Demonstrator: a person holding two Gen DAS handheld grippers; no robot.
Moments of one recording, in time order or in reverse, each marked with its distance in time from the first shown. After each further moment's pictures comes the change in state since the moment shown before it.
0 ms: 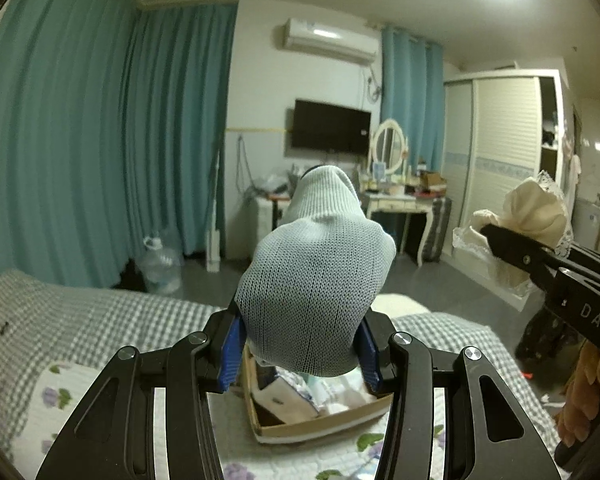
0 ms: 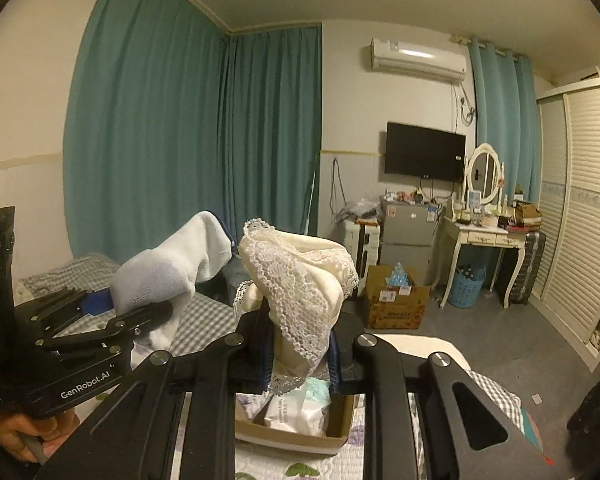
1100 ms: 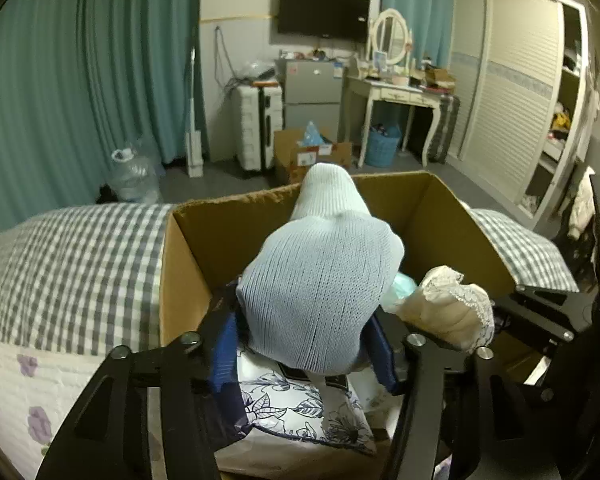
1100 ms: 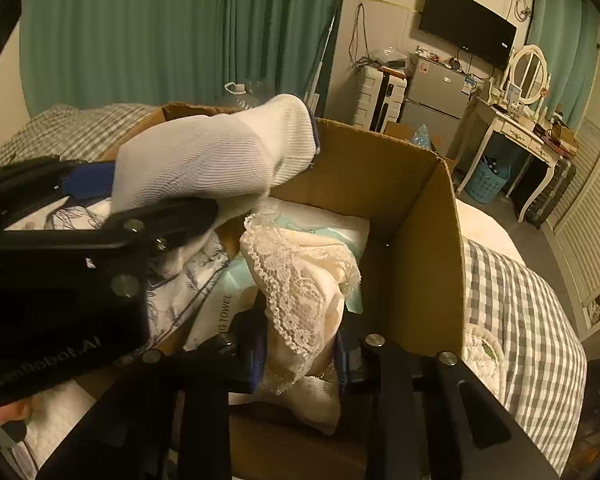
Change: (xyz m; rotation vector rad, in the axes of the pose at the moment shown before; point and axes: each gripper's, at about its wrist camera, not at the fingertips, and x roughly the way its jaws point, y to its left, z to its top) left arm 0.178 -0.013 -0.081 0.040 0.371 -0.016; right arm 0.236 -0.020 -0.182 -0.090 0.542 0.020
